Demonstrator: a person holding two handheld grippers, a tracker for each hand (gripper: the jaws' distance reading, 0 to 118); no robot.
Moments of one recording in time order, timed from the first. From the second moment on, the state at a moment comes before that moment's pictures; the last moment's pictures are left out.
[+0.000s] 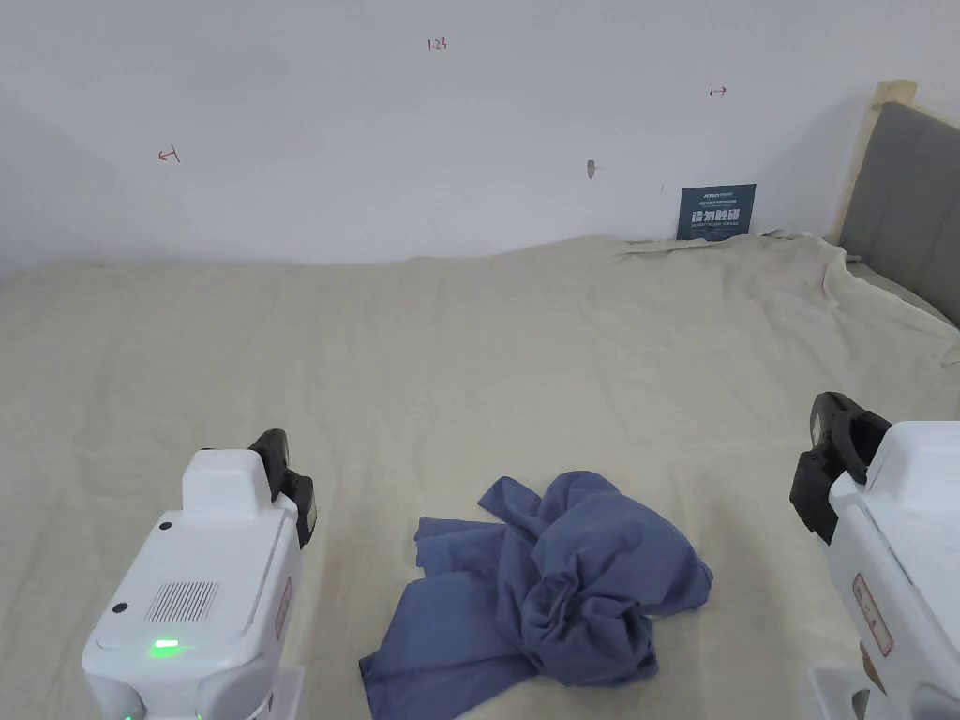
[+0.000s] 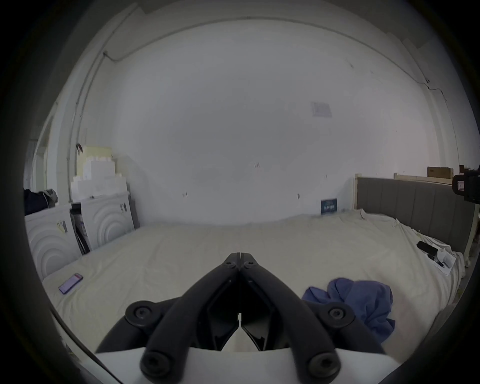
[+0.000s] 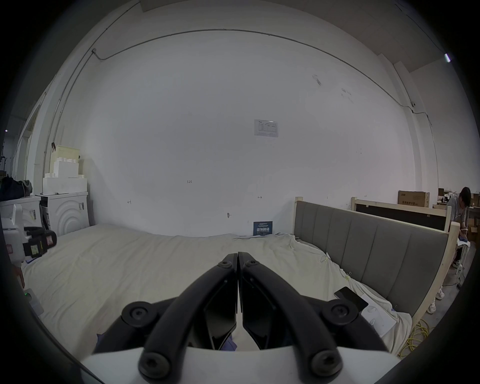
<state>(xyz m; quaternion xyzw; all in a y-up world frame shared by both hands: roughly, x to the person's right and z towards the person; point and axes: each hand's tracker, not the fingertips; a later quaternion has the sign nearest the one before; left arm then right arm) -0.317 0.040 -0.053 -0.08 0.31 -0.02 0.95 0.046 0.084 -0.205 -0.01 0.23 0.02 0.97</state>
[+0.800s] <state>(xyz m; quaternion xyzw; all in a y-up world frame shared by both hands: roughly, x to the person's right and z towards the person) -0.305 -0.119 -0.108 -0.48 0.20 0.20 0.83 0.045 0.060 -0.219 -0.05 0.24 0.03 0.97</state>
